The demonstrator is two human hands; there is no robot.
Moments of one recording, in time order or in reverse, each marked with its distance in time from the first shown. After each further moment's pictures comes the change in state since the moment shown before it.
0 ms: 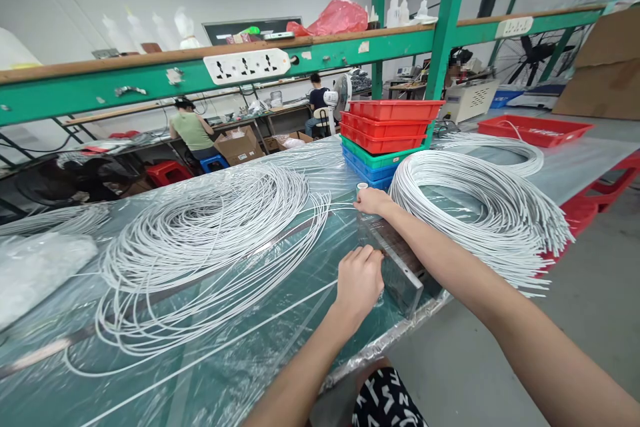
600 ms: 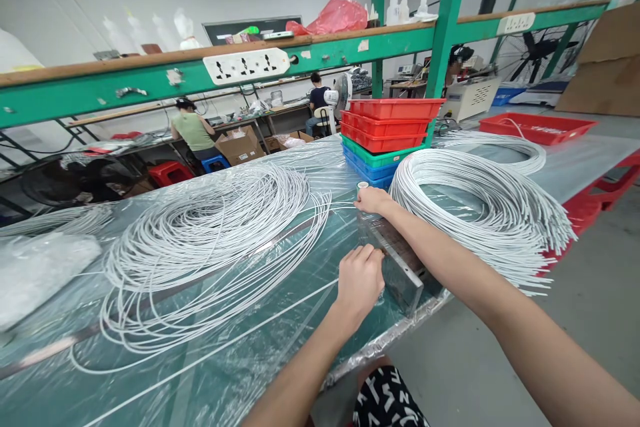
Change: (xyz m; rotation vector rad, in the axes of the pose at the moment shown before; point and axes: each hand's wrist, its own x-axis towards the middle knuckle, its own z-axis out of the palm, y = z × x) left_hand 0.000 0.000 0.002 0.006 -0.014 -0.006; right_hand -0.001 0.000 -0.001 0.003 -0.009 -0.001
